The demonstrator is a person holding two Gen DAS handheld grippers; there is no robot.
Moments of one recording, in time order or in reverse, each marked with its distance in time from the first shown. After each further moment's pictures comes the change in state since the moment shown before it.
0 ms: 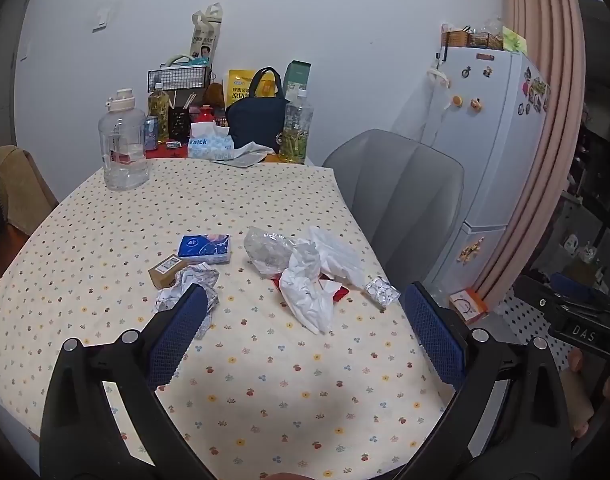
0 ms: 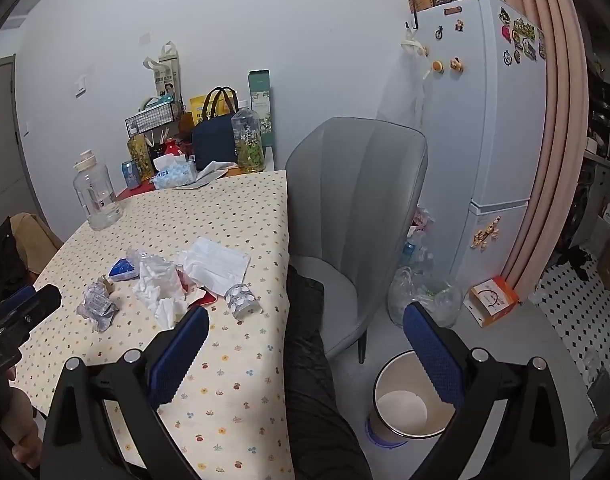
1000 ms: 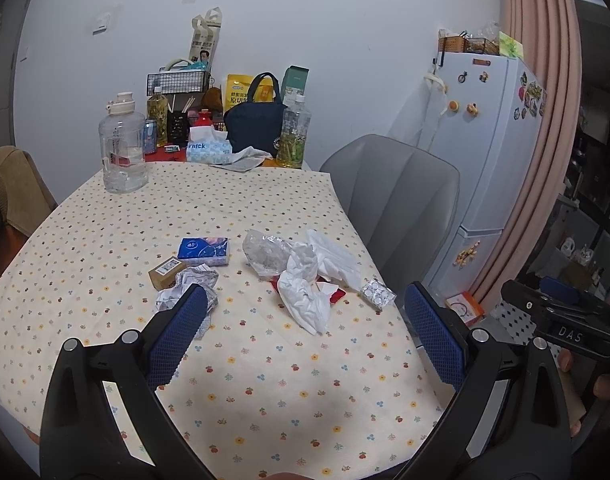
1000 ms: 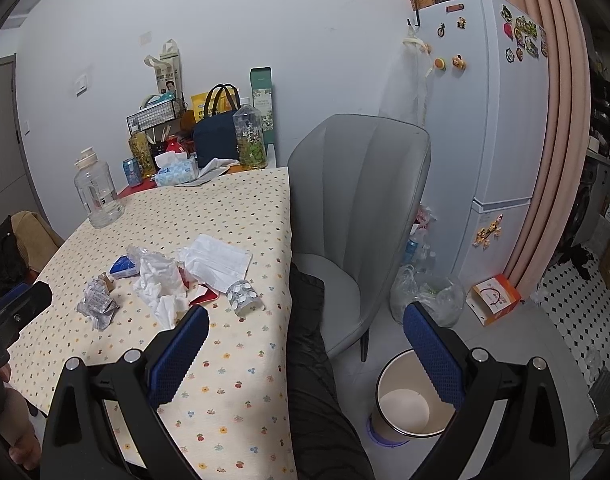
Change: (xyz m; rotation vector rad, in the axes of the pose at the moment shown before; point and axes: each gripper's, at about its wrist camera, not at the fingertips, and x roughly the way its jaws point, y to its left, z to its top) left arm -0.007 0.002 -0.001 -0.008 -0.017 -0.014; right arm 0.005 0.005 -0.005 -0.001 0.008 0.000
